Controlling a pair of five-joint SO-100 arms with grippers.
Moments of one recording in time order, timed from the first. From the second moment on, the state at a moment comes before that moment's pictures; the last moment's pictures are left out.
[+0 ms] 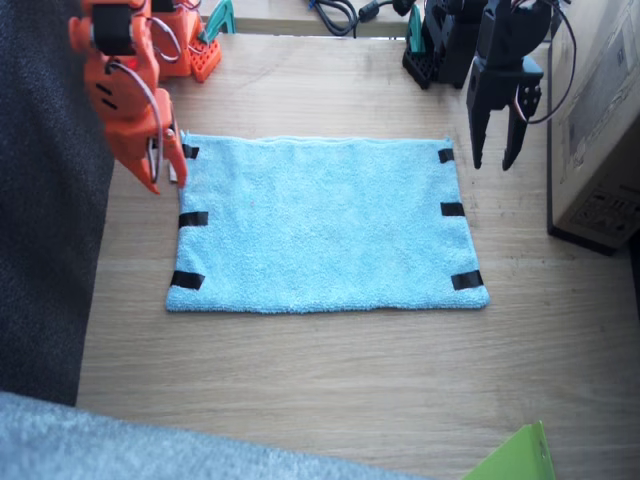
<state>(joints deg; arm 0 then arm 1) 86.7 115.8 126.6 70.5 96.7 93.7 84.4 104.9 75.5 78.0</state>
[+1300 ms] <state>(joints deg) 83.8 115.9 128.3 70.3 96.7 95.7 74.7 100.3 73.6 78.0</state>
